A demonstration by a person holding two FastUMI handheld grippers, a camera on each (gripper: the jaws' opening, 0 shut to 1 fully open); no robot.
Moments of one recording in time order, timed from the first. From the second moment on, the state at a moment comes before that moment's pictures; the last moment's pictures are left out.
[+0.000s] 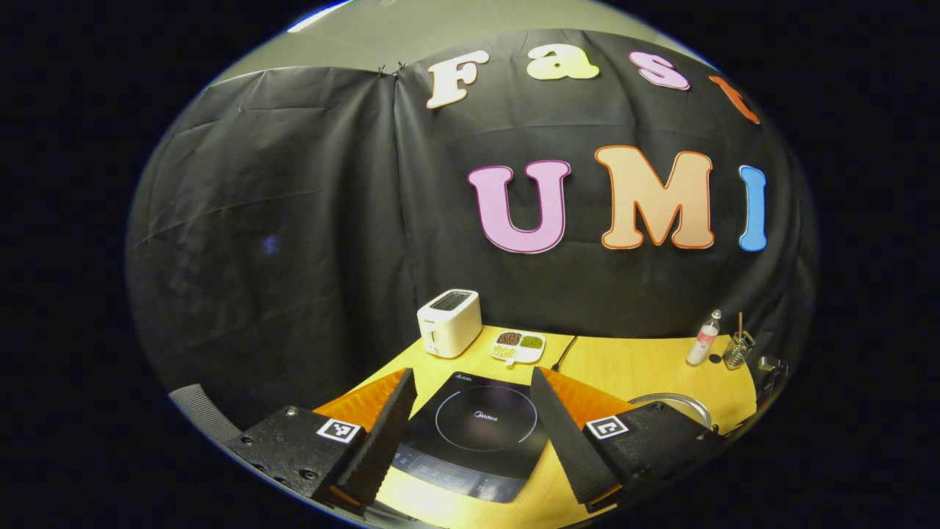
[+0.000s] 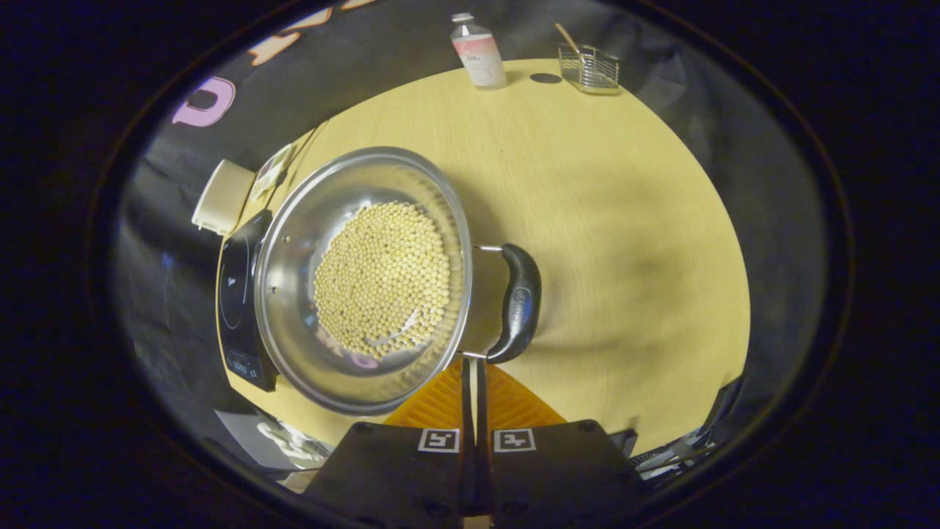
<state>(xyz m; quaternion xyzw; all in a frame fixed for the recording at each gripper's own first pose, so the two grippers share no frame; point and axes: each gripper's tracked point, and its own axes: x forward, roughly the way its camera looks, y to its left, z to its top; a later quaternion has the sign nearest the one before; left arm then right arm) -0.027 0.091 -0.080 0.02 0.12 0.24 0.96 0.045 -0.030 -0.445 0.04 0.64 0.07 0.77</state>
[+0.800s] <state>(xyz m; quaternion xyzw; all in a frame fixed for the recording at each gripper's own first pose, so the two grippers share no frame) -0.014 0.067 -0.106 0.02 0.15 0.24 0.96 0.077 -0.041 -0.446 0.03 0.64 0.10 0.76</state>
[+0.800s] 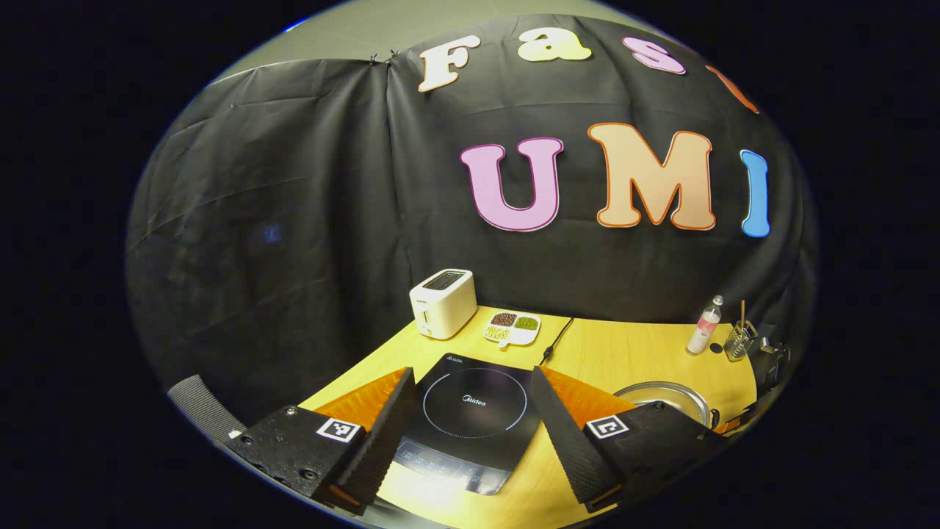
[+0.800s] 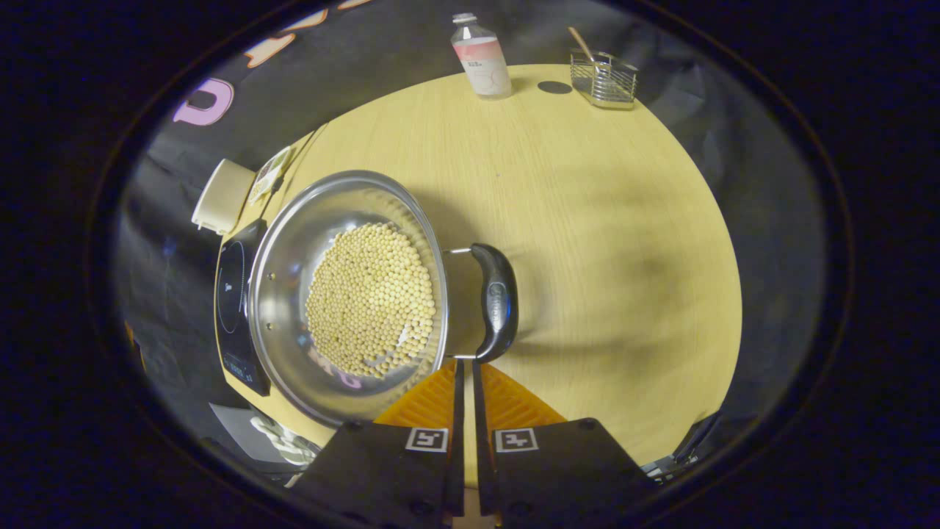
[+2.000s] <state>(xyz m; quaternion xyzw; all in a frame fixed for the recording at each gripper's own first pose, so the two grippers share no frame) -0.016 0.031 -0.151 0.00 0.20 0.21 0.96 0.033 -0.083 -0.476 -0.06 0.64 0.14 0.75</state>
